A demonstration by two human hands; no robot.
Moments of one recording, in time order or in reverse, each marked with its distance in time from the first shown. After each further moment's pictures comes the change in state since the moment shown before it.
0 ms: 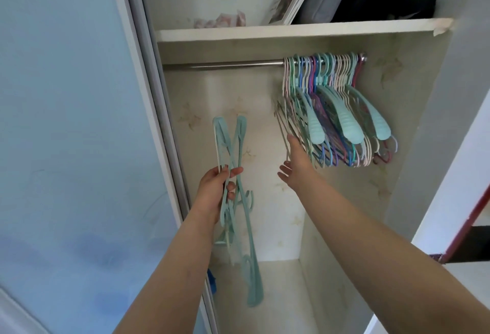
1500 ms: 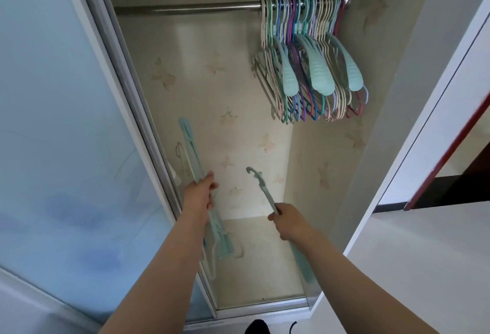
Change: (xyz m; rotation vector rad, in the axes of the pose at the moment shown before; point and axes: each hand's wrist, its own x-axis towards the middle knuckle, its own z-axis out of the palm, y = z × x) left_hand -0.018 -0.106 -0.035 0.216 0.309 -0.206; right_hand -0.056 0.160 -0.127 -0.994 -0.130 0.015
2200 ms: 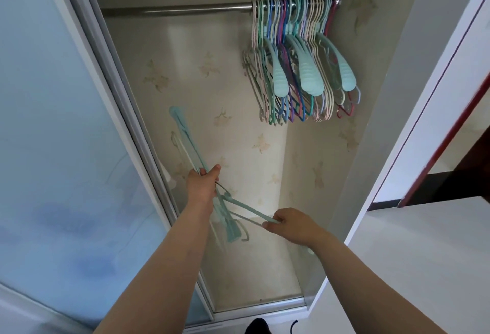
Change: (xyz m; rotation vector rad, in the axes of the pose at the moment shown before) left_hand 0.005 0.015 0.030 0.061 0.043 0.128; right_hand 0.002 0.024 -0.024 -0.433 -0.037 -0.212
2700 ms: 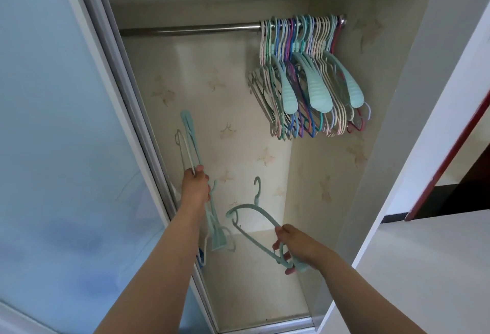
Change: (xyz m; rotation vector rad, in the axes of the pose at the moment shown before) left_hand 0.021 0.032 -0.022 0.066 -0.053 0.063; right_hand 0.007 -0.014 0.011 0.687 -0.221 0.277
